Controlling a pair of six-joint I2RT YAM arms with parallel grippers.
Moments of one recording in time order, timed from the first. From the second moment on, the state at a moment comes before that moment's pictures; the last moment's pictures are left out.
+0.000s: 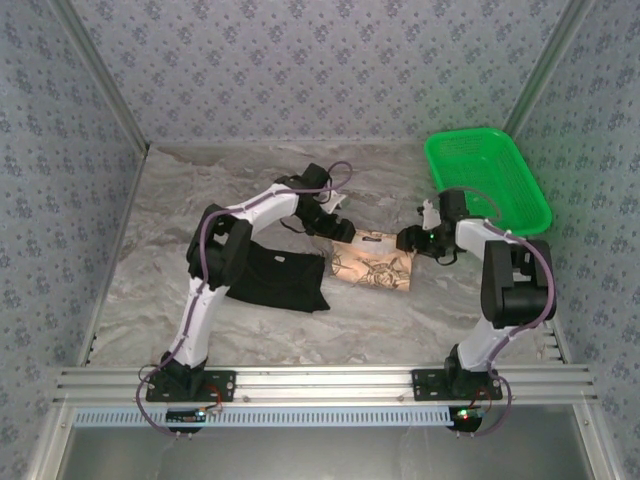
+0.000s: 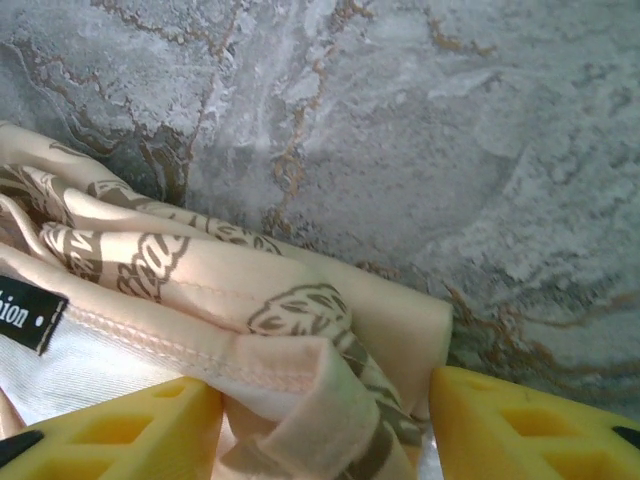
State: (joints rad) left arm -0.60 2.30 1.83 -0.76 0.56 -0.13; right arm 0.01 1.71 0.95 -0.41 -0.46 0.12
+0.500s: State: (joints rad) left arm -0.60 2.38 1.93 -0.81 0.54 -0.13; right arm 0.02 1.77 1.00 -0.45 -0.51 0.11
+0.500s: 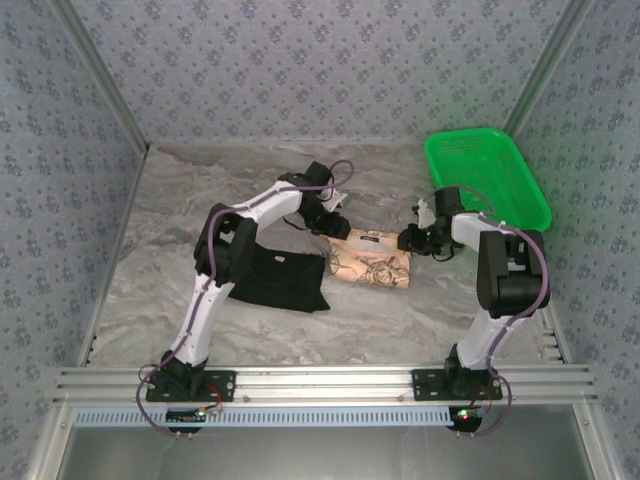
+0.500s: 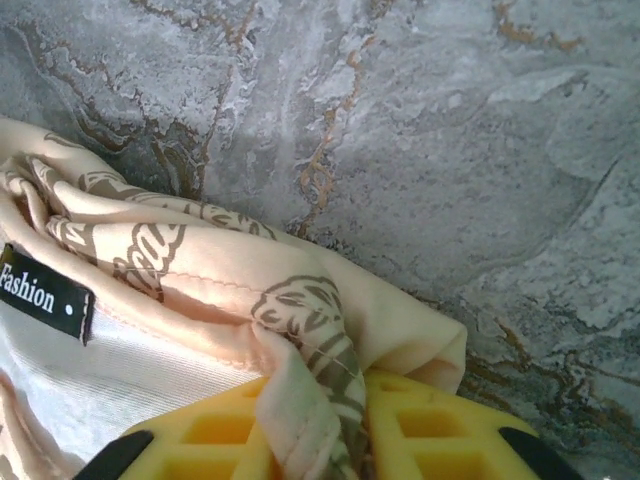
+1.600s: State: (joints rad) left arm -0.52 2.06 1.70 -0.71 0.65 -0.08; right arm 0.18 1.40 0.88 -0.40 -0.51 0.20
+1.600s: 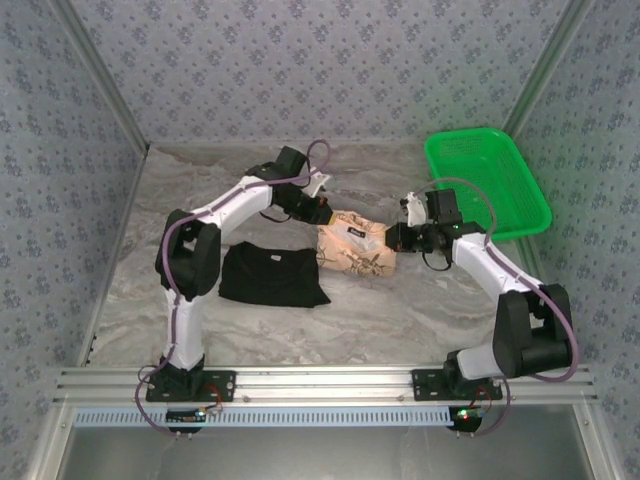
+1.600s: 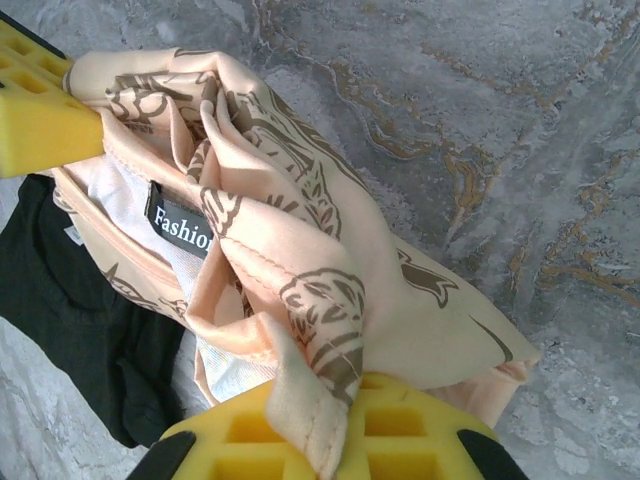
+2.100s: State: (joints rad) left arm -0.52 1.97 1.82 -0.90 0.64 -0.07; right arm 0.24 1.22 0.98 -0.53 -0.44 0.24
